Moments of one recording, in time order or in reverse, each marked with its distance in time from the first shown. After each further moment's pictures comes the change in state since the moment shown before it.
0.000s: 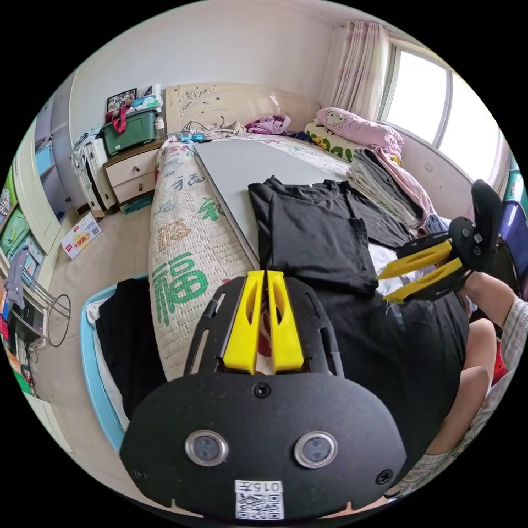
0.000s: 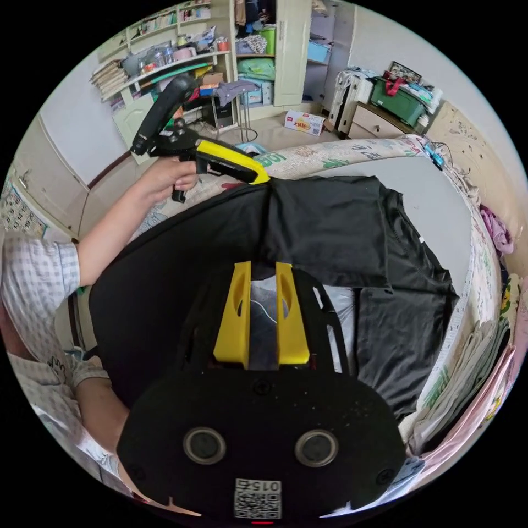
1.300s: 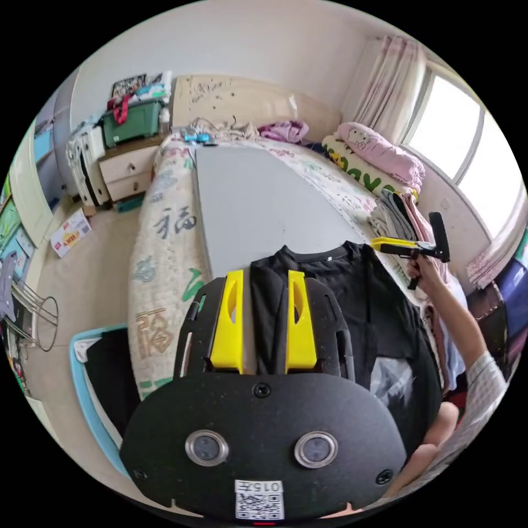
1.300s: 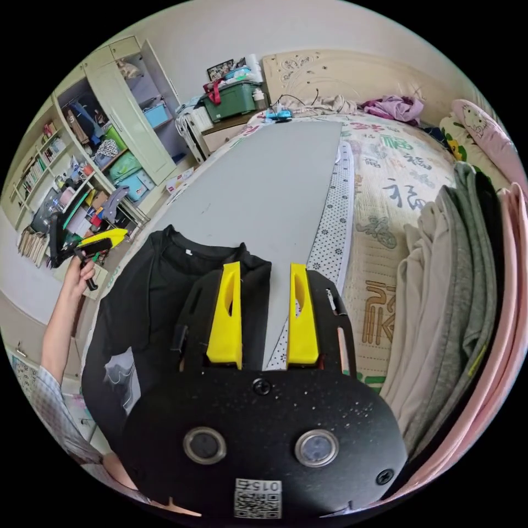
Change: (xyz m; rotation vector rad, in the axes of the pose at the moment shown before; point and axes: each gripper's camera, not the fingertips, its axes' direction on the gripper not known) left arm -0.034 -0.217 0.068 -0.037 0.061 -0.124; right arm 0.385 0.002 -0.200 0.215 0.026 0.619
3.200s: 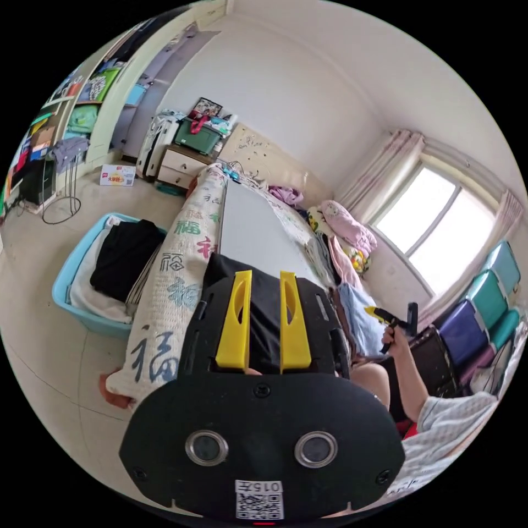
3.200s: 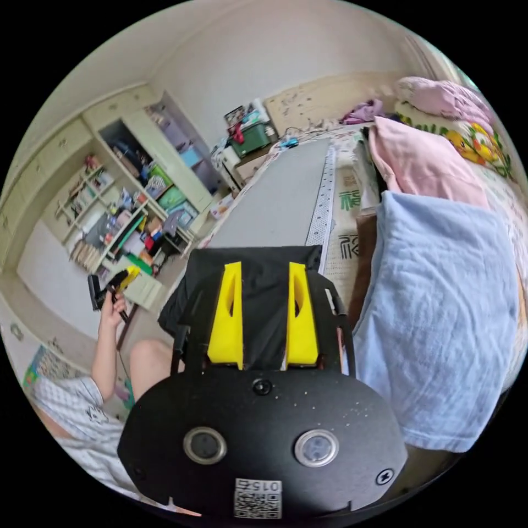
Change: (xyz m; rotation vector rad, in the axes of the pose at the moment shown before) left arm 0.092 0.420 -0.399 0.375 0.153 -0.352; right arm -0.190 0.342 -0.415 0.206 -0.187 0.173
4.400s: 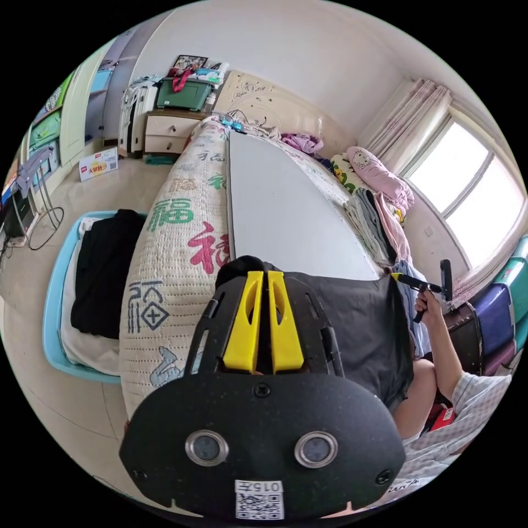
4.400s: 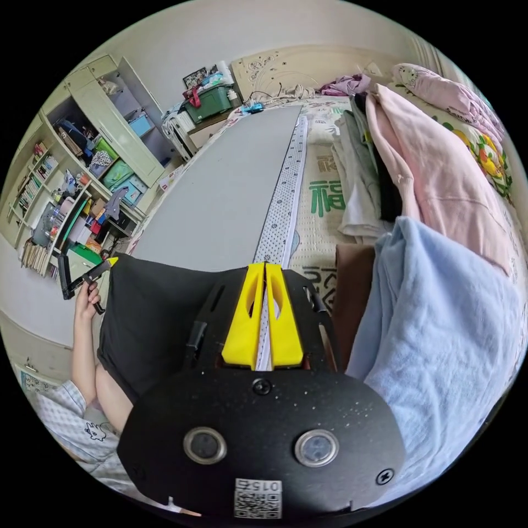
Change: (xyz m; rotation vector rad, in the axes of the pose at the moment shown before) left arm -0.064 -0.074 0.193 -0.269 -0.117 0.105; right arm 0.101 -0.076 0.201 -0.192 0.262 -0.010
